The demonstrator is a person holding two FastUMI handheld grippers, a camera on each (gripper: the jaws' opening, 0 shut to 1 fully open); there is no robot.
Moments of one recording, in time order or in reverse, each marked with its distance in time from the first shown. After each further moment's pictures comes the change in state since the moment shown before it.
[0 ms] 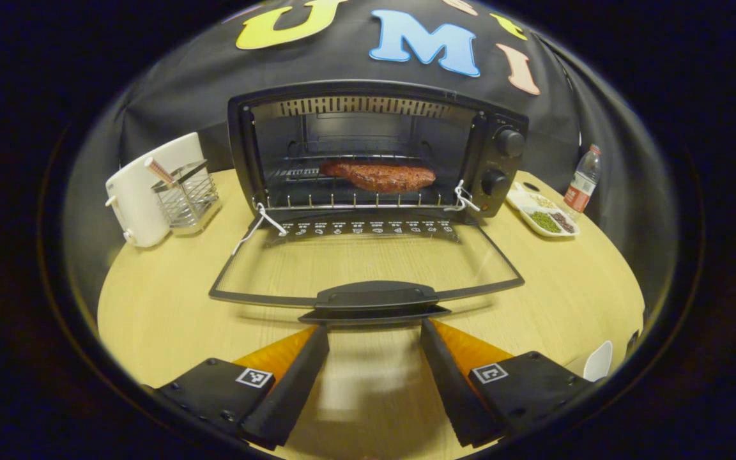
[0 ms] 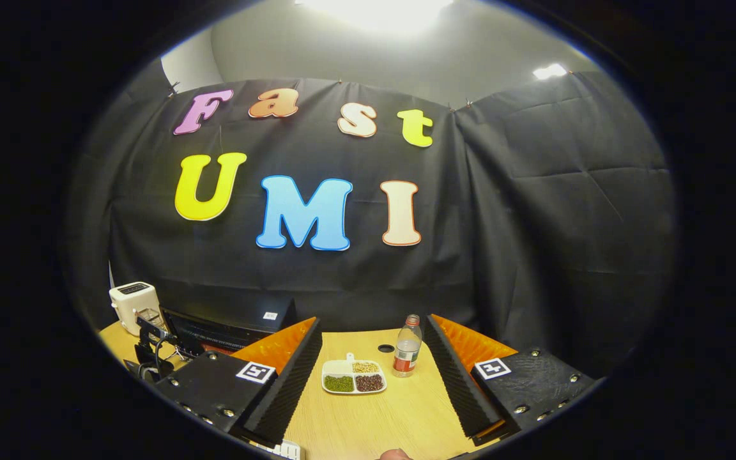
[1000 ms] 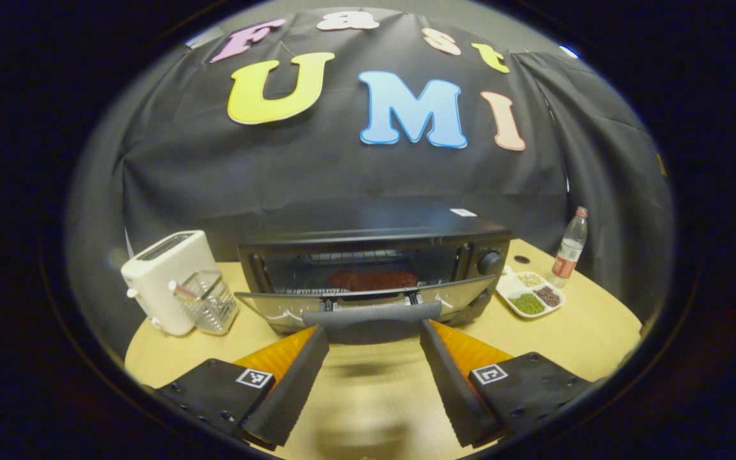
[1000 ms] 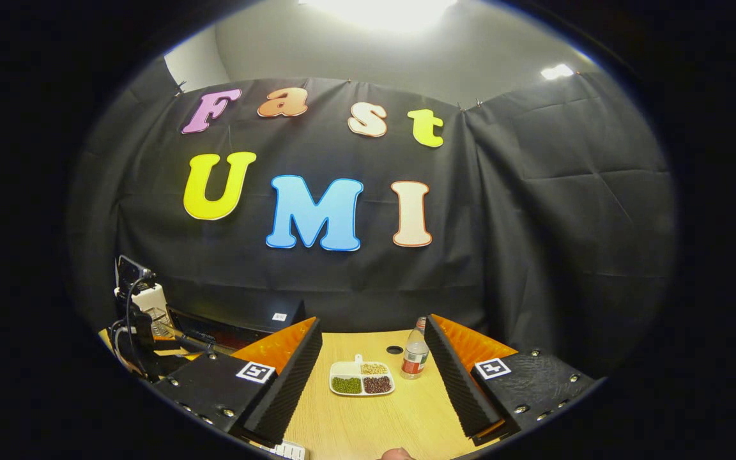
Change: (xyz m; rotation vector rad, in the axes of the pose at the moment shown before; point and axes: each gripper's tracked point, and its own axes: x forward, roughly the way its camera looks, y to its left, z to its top) left arm -0.077 -0.002 0.125 0.082 -0.392 0.006; right arm 0.004 0.016 0.006 -0.004 -0.002 0.054
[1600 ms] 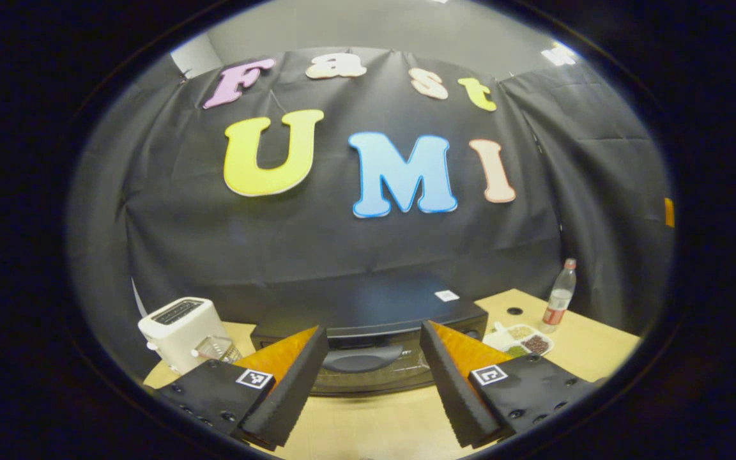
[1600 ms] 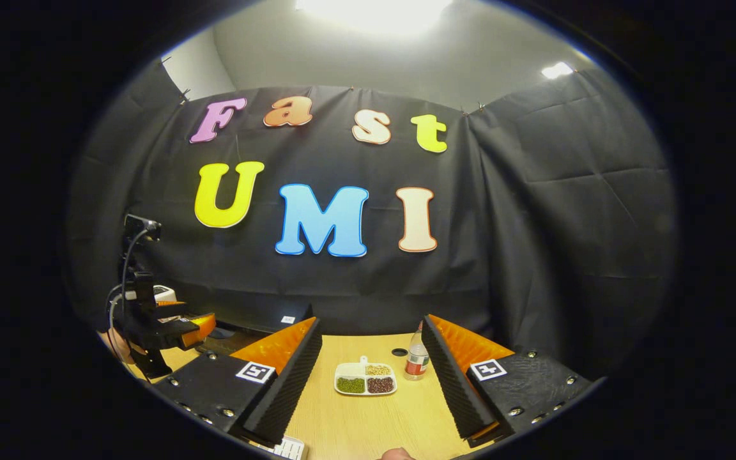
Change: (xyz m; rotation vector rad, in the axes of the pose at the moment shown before) left arm -0.061 -0.026 0.118 0.030 -0.263 0.016; right arm -0.024 -0.011 0.013 0.030 -0.024 0.069
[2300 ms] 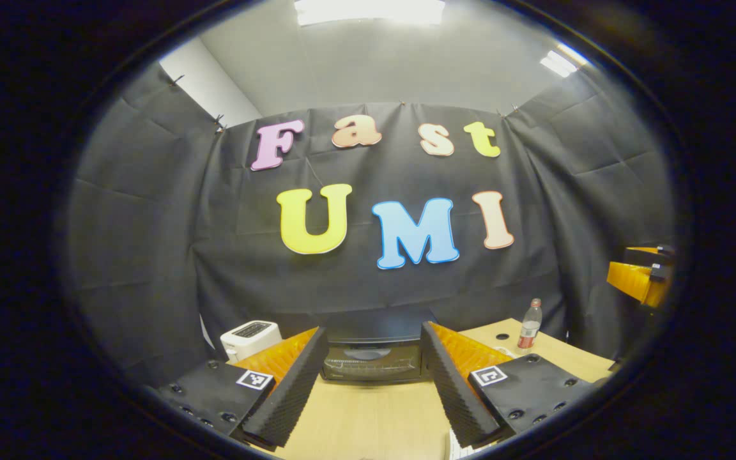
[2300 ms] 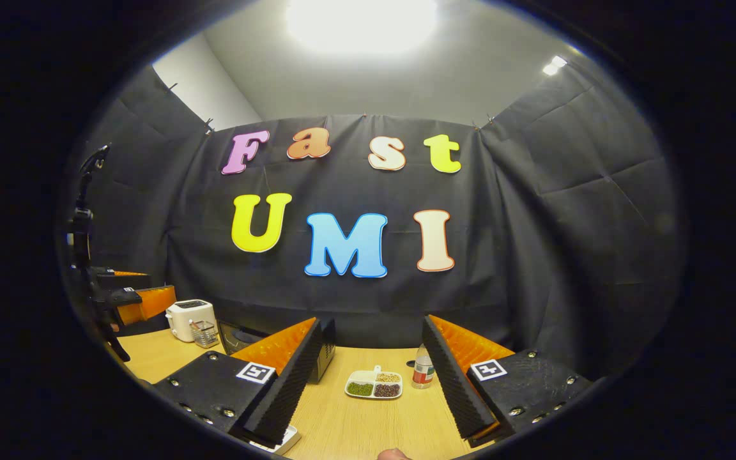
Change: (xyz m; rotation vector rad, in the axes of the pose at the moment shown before) left arm -0.224 -0.043 0.089 0.010 -0.108 0.185; right arm -0.063 -0.040 0.025 0.005 -0.102 0.176
